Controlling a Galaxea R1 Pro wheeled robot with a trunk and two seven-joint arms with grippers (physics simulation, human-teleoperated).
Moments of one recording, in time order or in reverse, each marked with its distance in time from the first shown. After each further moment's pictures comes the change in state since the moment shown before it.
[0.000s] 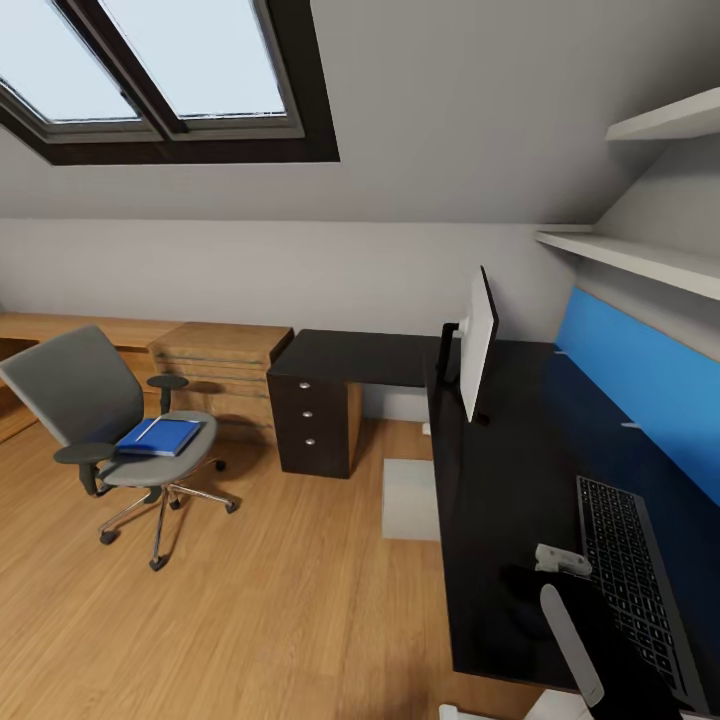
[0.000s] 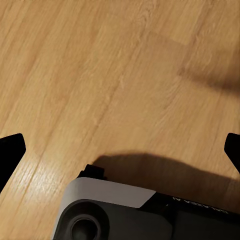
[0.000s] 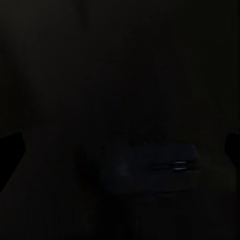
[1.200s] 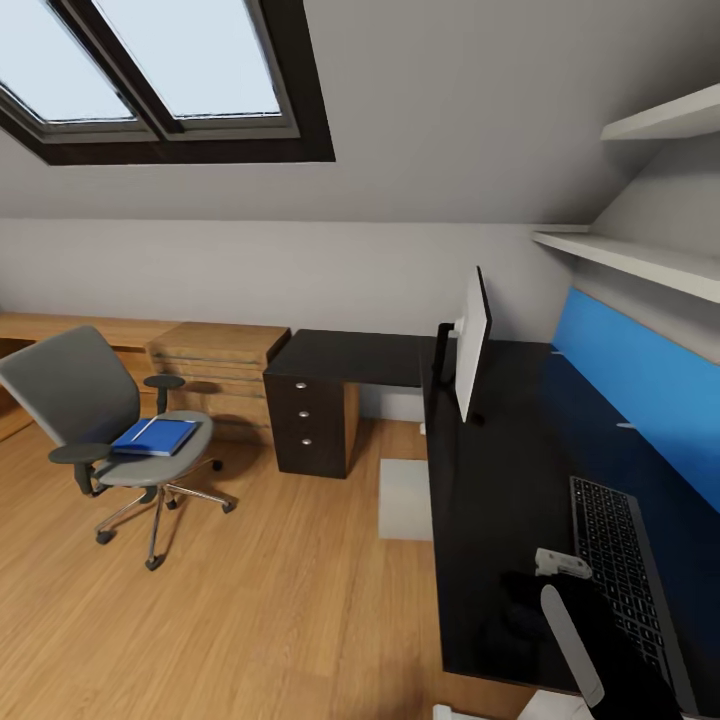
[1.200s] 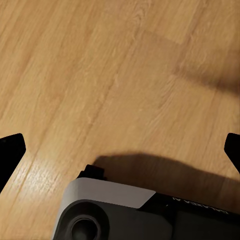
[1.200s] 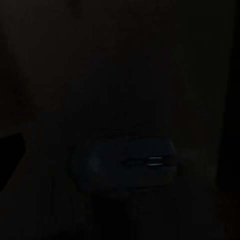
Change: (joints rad) left arm 0.000 0.000 0.000 0.000 0.000 -0.001 0.000; right arm -0.001 -0.002 0.000 0.009 -0.001 0.037 -0.001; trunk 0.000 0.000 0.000
